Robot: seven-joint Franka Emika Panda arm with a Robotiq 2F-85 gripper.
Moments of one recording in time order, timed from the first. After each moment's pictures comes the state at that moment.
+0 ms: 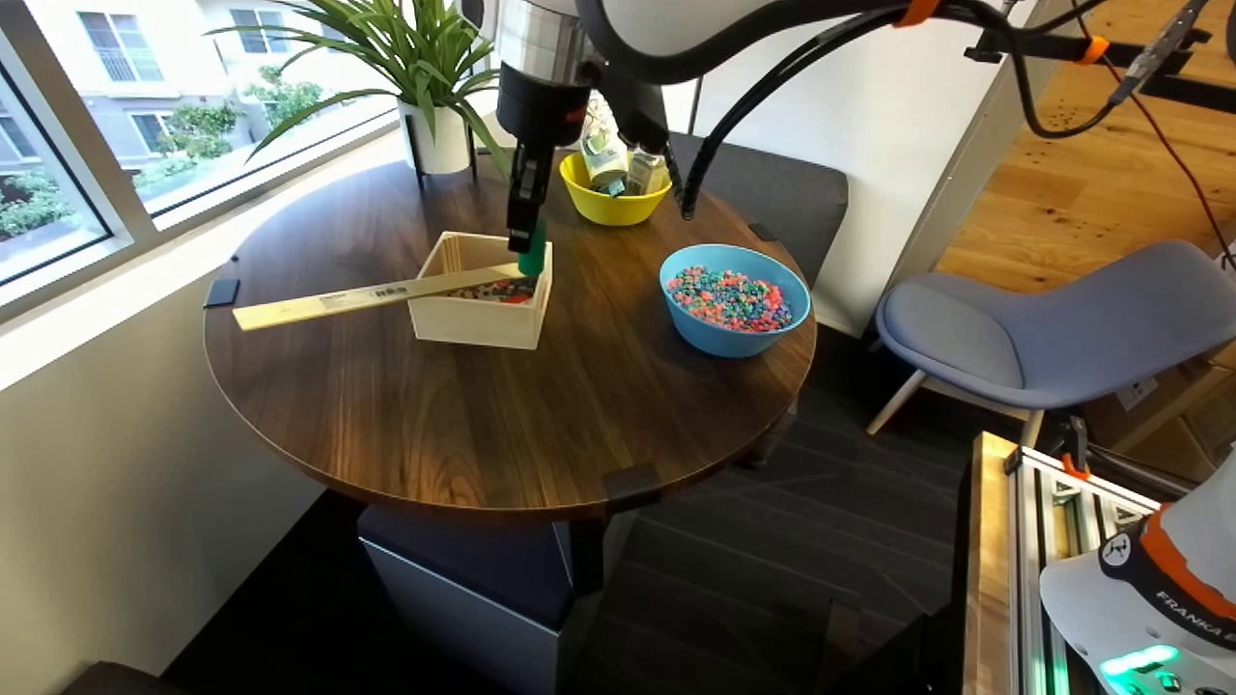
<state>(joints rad) 0.13 0.45 0.12 -1.39 -0.13 2.06 -0.31</state>
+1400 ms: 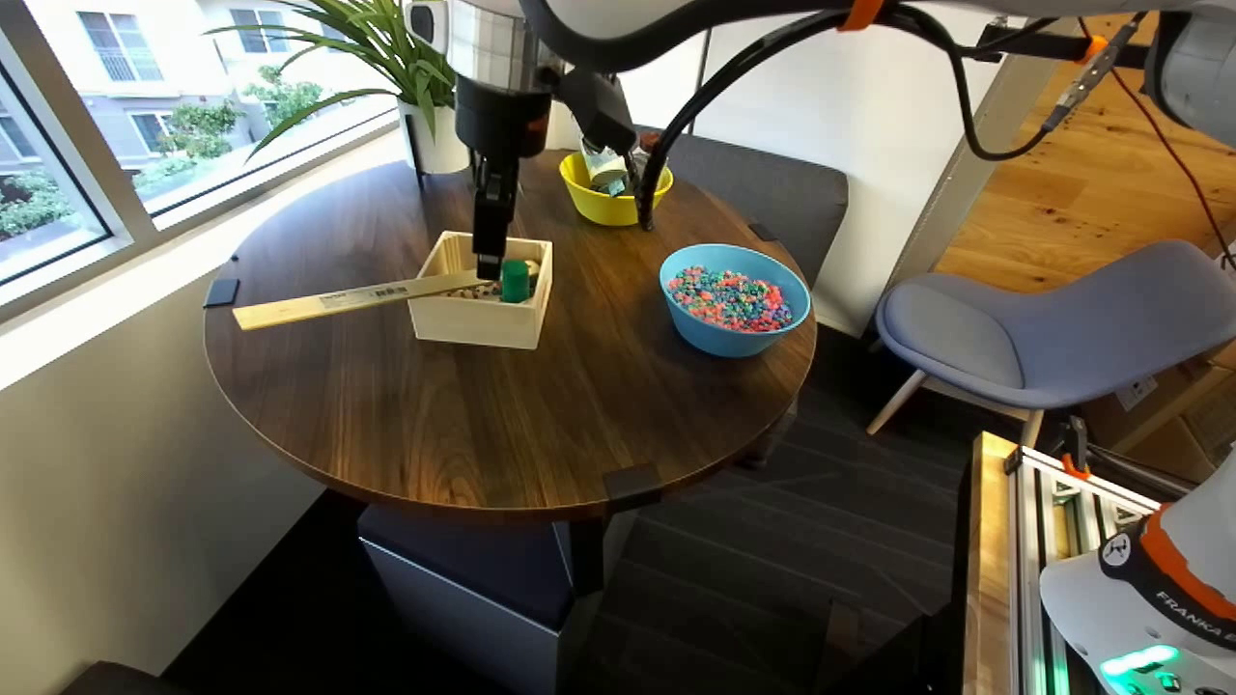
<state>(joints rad) 0.15 0.56 0.15 -1.20 -0.09 1.93 -0.35</state>
